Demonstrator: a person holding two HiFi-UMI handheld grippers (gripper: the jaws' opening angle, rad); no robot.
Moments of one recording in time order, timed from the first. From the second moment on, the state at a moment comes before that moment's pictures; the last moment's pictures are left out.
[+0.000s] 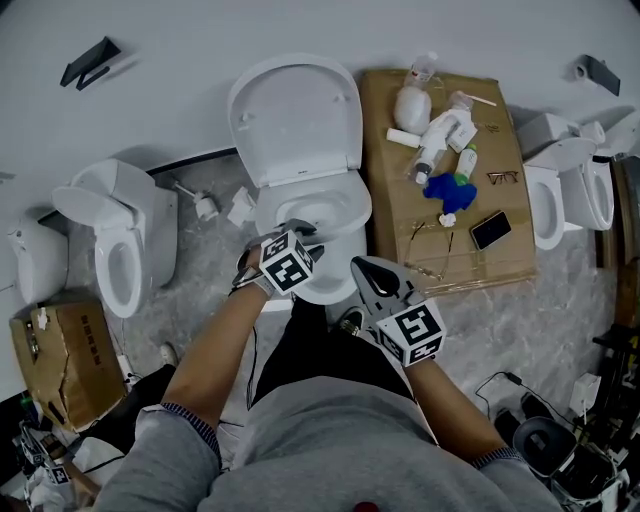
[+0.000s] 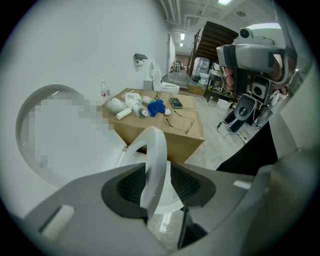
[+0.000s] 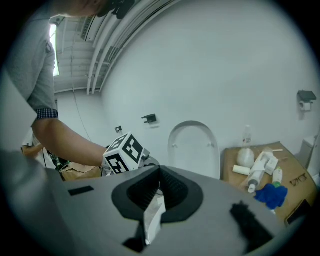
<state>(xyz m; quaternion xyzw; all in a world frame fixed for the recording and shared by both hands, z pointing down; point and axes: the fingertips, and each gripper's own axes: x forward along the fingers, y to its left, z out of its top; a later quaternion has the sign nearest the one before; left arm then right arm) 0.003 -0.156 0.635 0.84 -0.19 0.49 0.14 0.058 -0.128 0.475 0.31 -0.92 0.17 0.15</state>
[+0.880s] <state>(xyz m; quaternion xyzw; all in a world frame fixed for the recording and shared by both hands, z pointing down) 0.023 -0.099 0.680 0.83 -0.20 0.50 0.14 0.075 -0.096 0.553 0.29 -0.92 0.20 0.15</state>
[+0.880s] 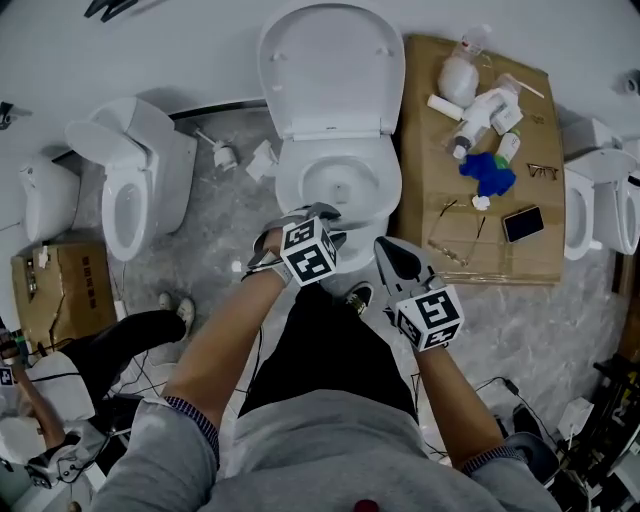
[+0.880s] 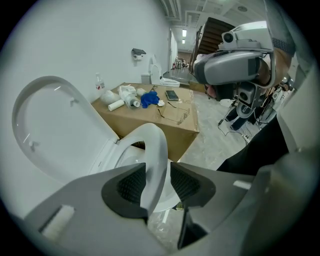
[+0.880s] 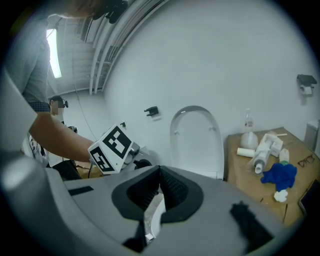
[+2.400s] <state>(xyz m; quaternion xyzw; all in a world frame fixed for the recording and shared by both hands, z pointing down) 0.048 -0.003 0.807 0.84 -0.15 0.48 0.18 0.081 -0.027 0.698 0.35 -0.89 0.23 0.18</state>
